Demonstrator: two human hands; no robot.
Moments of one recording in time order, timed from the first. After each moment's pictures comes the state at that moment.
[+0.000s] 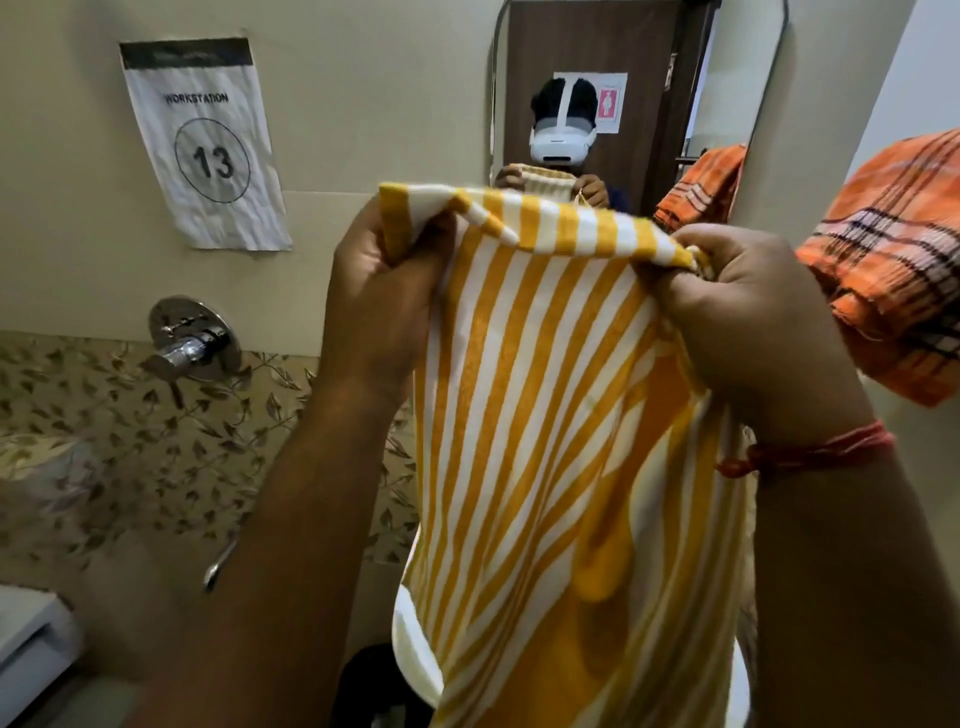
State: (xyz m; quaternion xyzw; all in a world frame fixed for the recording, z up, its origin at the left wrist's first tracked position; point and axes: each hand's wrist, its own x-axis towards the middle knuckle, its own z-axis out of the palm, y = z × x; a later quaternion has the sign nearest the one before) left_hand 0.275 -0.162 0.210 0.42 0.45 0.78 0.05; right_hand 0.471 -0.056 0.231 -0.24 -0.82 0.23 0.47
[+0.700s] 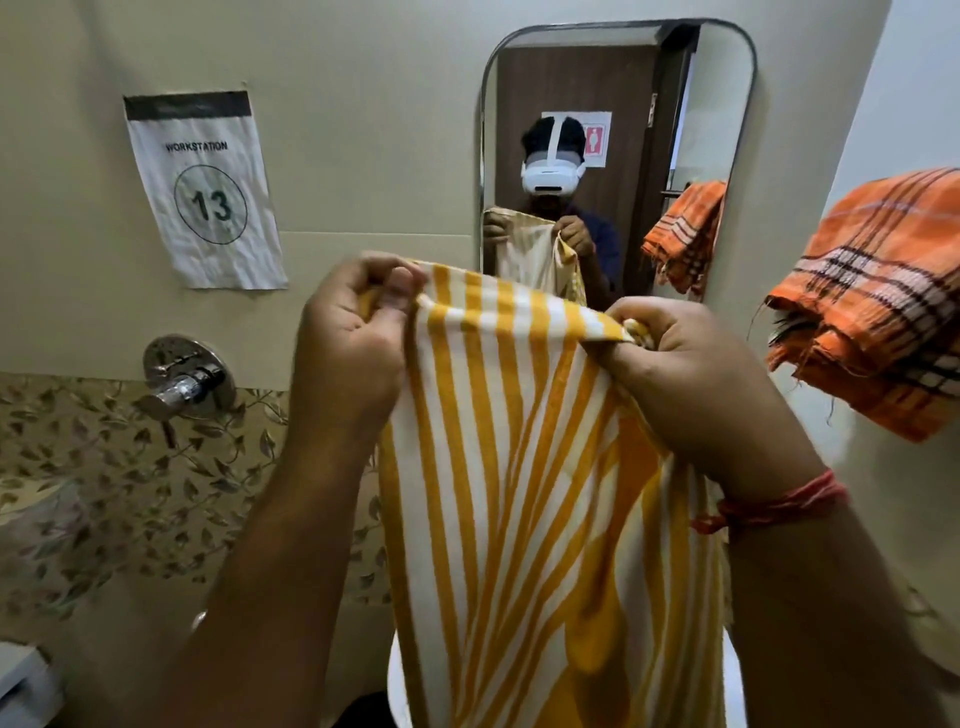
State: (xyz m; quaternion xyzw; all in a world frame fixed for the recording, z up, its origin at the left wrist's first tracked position) left_hand 0.263 -0.167 0.208 0.45 0.53 0.72 -0.09; right_hand 0.459 -0.053 0.223 -0.22 -0.85 0.28 0.39
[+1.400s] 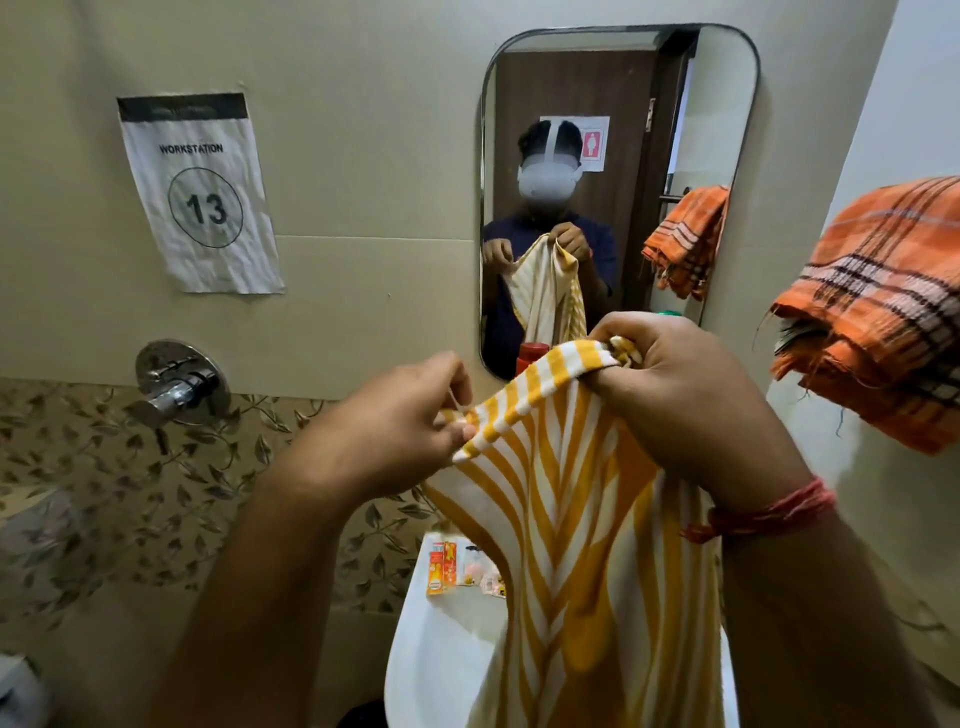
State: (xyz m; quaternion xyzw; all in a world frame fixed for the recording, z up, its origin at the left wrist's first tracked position) left_hand 0.260 -0.173 0.204 0.60 0.76 0.26 0.00; right_hand 0.447 -0.047 0.221 -0.25 -0.88 0.20 0.36
